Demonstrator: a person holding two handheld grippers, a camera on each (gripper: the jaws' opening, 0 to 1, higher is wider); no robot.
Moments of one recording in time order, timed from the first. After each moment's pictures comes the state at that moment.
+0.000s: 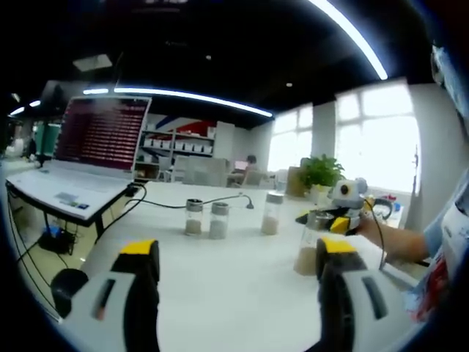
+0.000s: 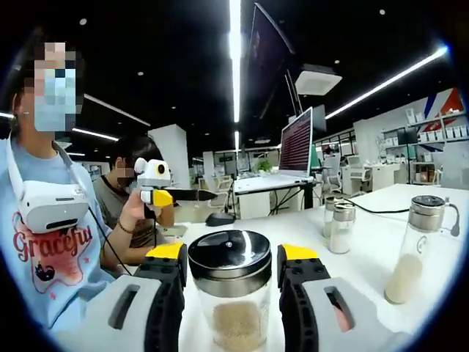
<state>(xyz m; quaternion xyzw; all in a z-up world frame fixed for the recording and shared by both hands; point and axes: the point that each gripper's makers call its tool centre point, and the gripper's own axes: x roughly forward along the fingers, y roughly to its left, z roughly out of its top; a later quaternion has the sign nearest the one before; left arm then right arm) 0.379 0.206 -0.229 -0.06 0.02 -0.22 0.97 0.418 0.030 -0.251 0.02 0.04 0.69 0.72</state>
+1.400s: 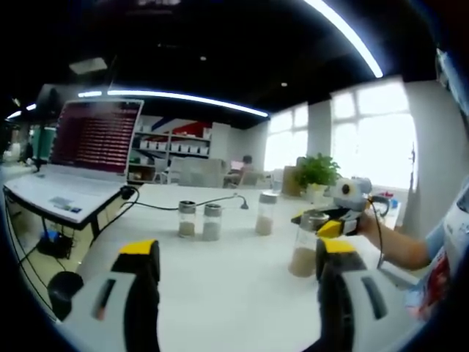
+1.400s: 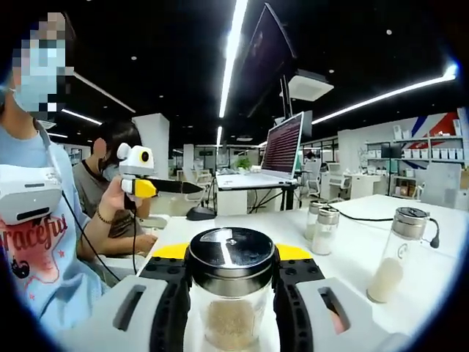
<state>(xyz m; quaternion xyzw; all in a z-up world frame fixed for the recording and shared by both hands) 0.378 0.192 -0.227 -0.05 0.02 -0.23 0.97 0.421 0.031 -0.254 -0.02 0.02 0.64 0.77</state>
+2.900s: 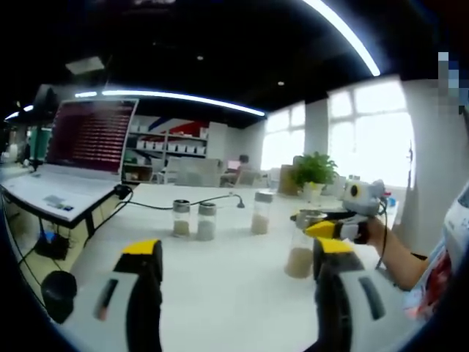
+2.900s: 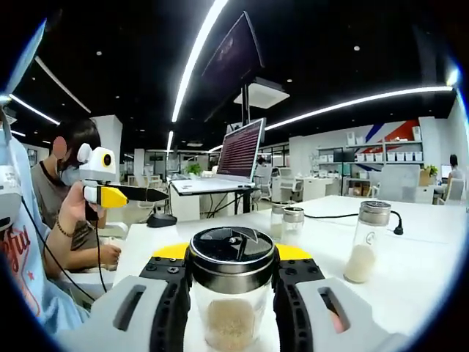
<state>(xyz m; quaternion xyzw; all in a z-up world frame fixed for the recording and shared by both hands) 0.377 0.178 -0.231 -0.05 0.02 -0.24 0.97 0.426 0.028 -0.255 -0.01 0.01 0.50 0.86</state>
